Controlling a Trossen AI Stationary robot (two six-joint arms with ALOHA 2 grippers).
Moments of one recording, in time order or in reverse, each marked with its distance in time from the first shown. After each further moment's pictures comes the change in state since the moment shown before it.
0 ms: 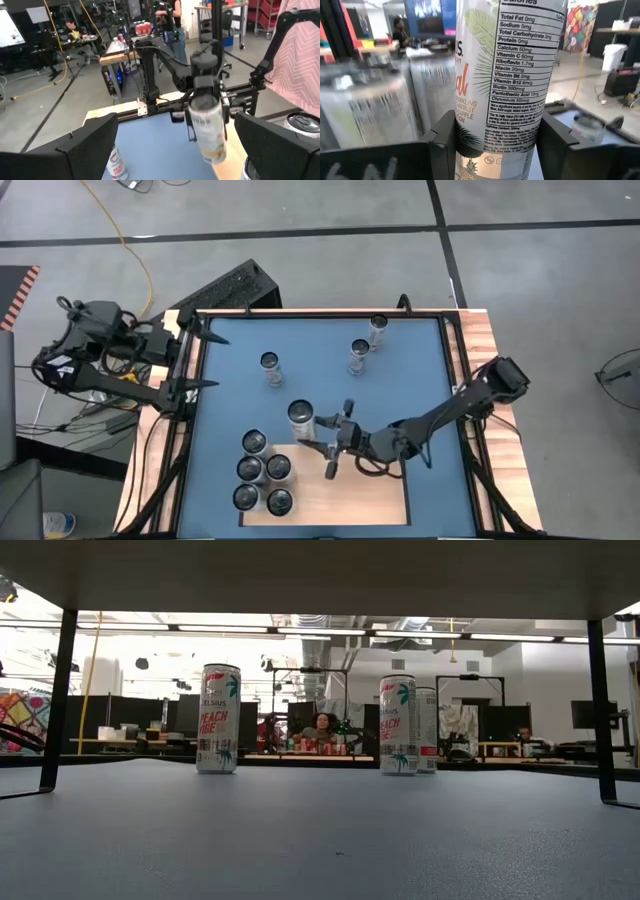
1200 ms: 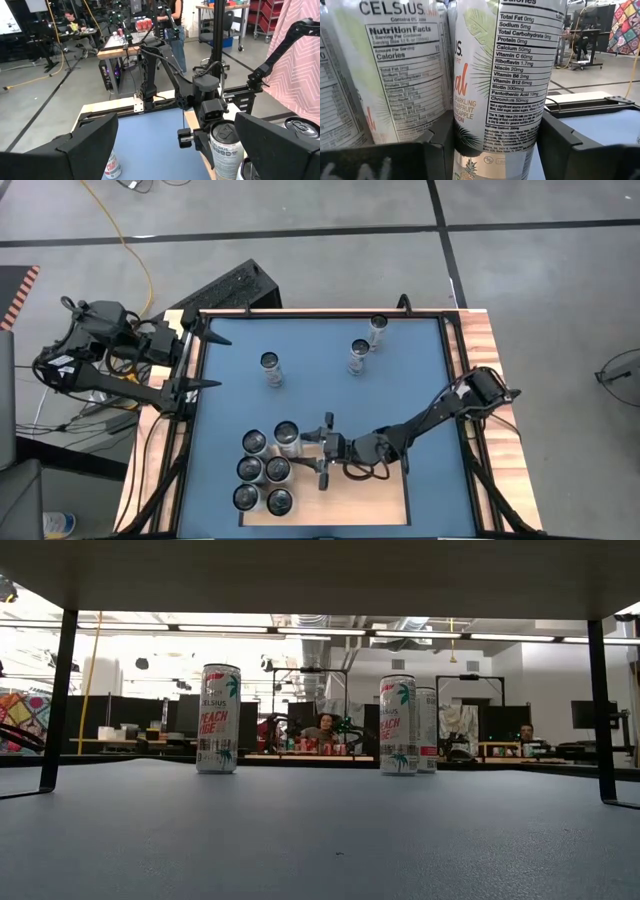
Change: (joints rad) left arm 0.000 0.004 0.000 0.000 0.003 -0.054; right arm -0.039 0.186 -0.011 0.235 -0.224 0.000
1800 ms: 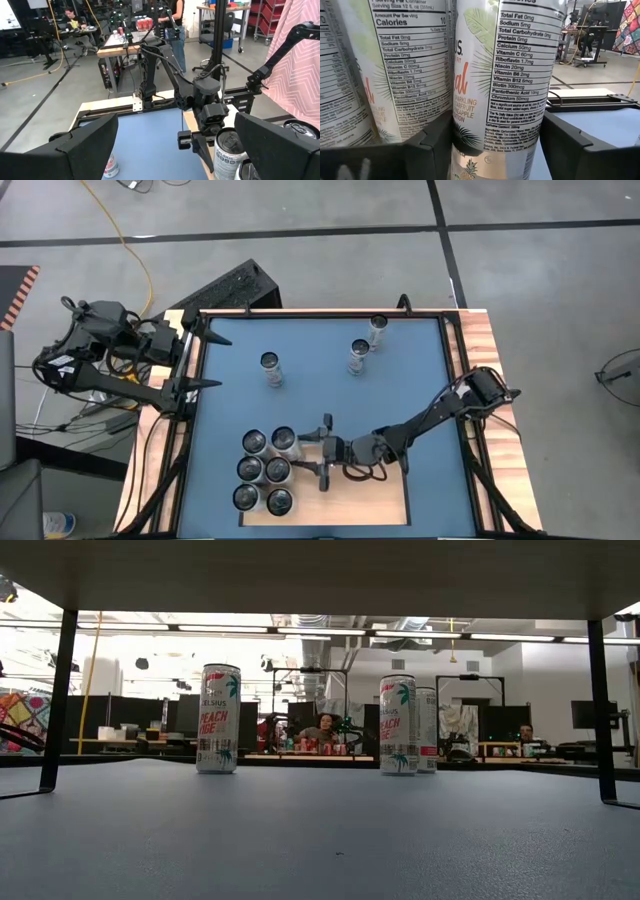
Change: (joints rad) left arm 0.000 0.001 -0.001 0.000 -0.002 -0.024; right arm 0.004 0.000 0.000 -0.058 -0.025 -0.026
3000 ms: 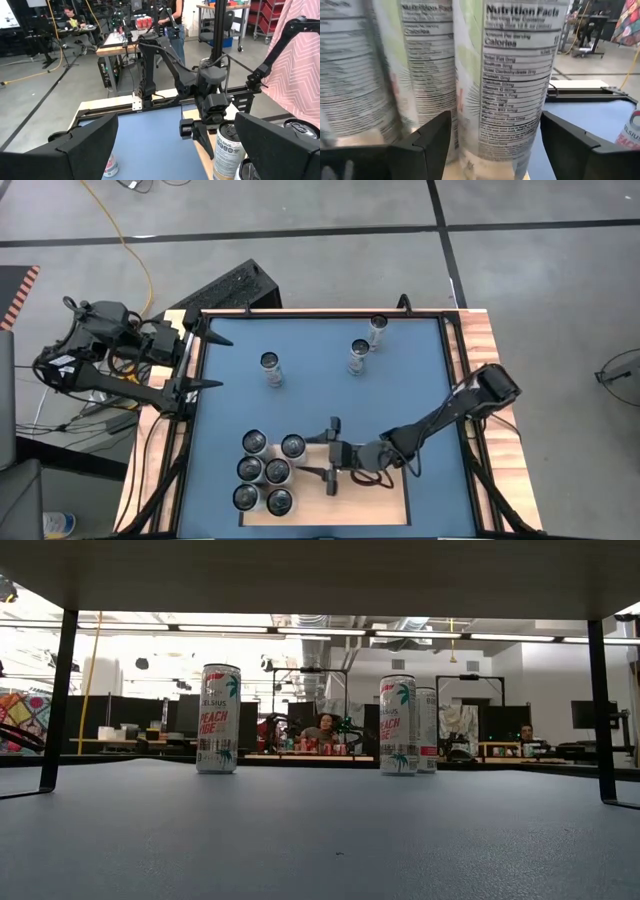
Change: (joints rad) left arm 0.000 0.007 0.000 0.000 0.002 0.000; right arm 0.051 -0.095 0.001 -0.213 0.060 0.032
